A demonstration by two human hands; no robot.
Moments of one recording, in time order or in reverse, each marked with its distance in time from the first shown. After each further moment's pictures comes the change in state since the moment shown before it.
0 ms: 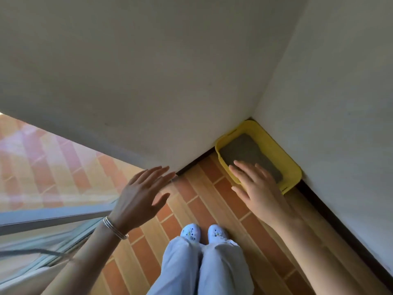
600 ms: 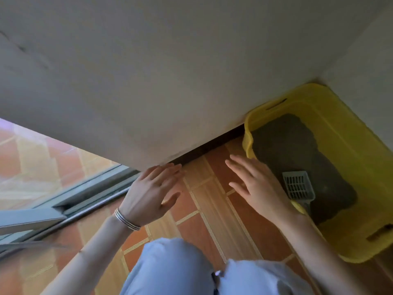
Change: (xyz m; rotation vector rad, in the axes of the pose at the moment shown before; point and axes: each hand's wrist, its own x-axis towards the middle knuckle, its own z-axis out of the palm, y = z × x) left_hand 0.066 -0.153 0.418 0.013 0.047 -0.003; right_hand 0.065 0.142 0.397 0.000 -0.070 -0.143
